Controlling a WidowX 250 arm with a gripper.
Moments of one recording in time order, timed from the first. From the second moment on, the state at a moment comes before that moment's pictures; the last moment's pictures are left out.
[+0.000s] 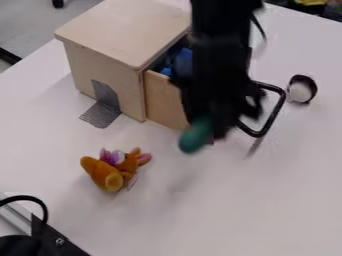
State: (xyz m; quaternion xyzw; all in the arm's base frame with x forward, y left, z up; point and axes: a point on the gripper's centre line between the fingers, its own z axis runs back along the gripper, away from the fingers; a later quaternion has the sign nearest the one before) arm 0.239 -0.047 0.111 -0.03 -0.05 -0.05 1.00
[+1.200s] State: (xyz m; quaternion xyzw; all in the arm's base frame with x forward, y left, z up) arm 0.327 0.099 0.128 -0.01 -0.05 0.05 1.00
